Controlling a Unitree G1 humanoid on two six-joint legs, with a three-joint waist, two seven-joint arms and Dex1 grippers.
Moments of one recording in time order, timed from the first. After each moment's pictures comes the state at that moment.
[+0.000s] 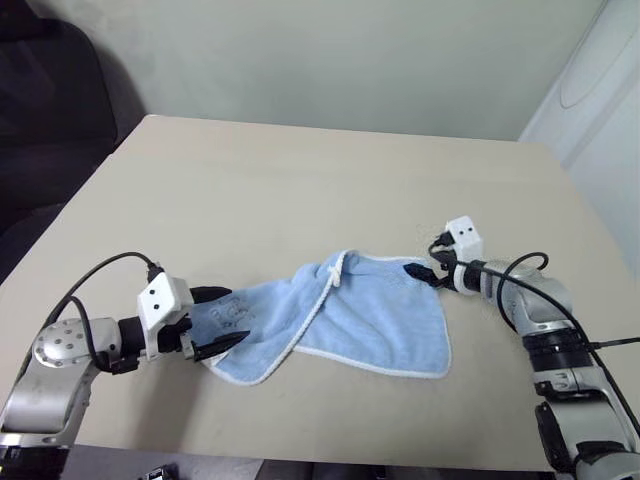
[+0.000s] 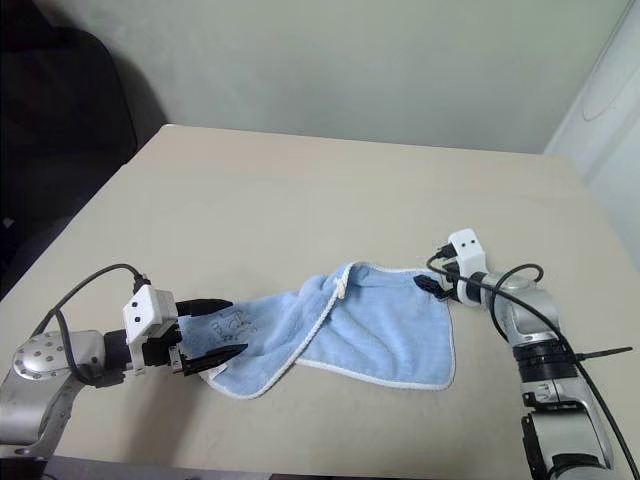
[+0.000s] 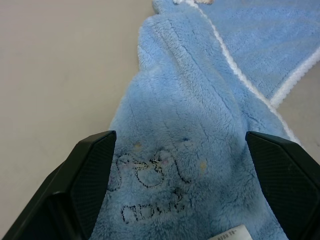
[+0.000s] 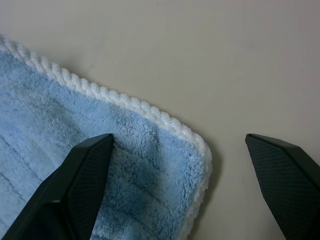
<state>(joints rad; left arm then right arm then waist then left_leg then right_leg) 0.04 0.86 0.24 -0.16 -0.41 0.20 -1.11 -0.56 -0.50 0.04 0.22 0.25 0.75 0.61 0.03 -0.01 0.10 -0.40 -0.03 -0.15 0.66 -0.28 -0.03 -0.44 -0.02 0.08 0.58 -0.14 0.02</state>
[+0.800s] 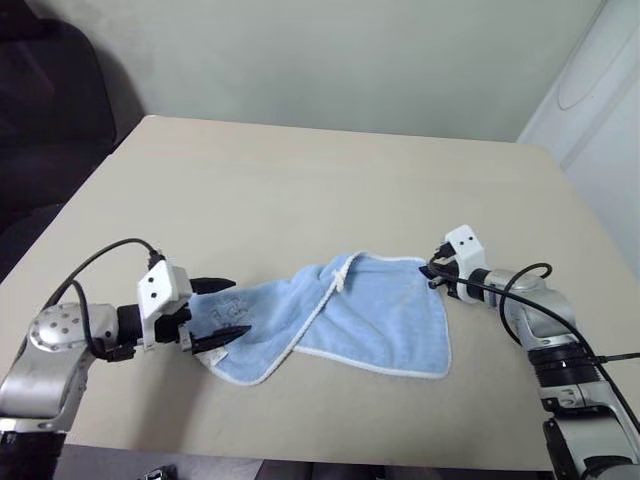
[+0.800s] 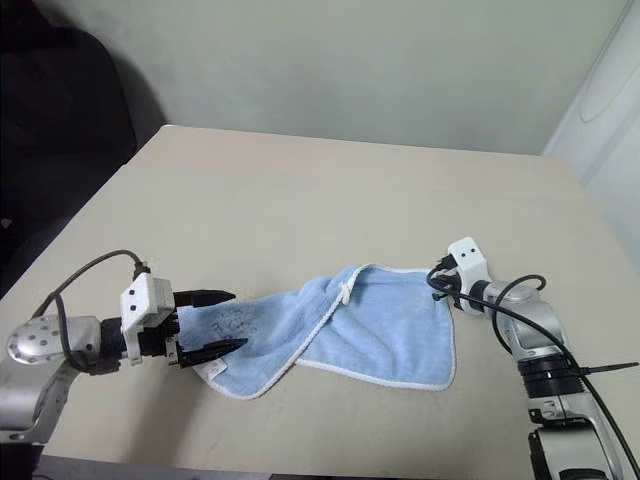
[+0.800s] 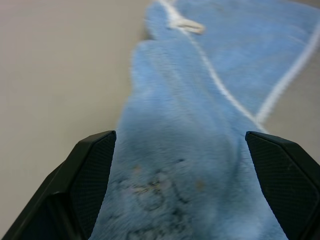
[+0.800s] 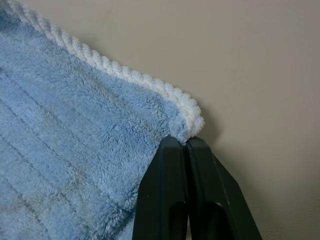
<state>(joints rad) -0.03 0.92 0.20 -0.16 -0.44 0.24 -1.22 -0.50 -0.51 0.06 0.15 0.22 0.73 0.62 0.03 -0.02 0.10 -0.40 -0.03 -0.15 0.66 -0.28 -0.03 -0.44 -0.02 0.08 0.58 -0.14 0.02</state>
